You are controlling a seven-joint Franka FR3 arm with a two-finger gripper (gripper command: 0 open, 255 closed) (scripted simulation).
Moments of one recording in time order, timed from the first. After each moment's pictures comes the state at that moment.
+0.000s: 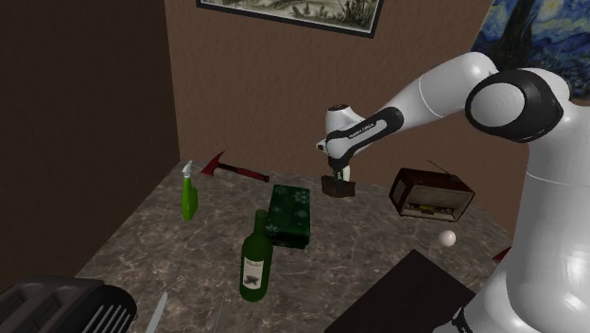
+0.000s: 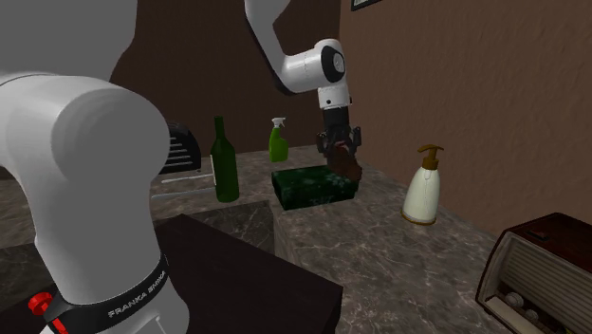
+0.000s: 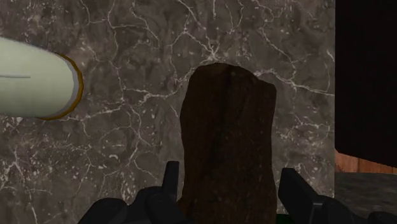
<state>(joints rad) 0.08 0.34 -0.21 -2.00 -0.24 2.25 -0.79</state>
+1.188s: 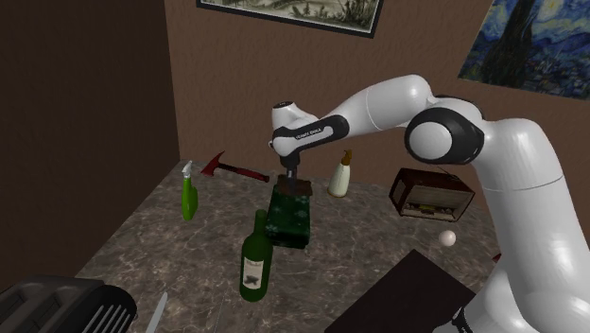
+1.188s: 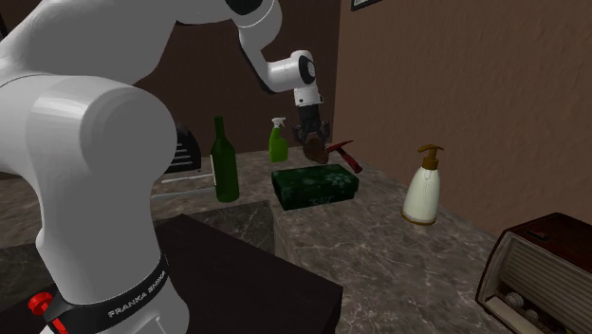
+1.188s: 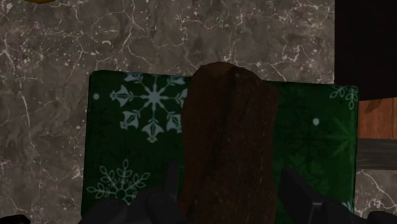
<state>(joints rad) 0.21 0.68 -0.12 -1.48 -0.17 2.02 -0.62</state>
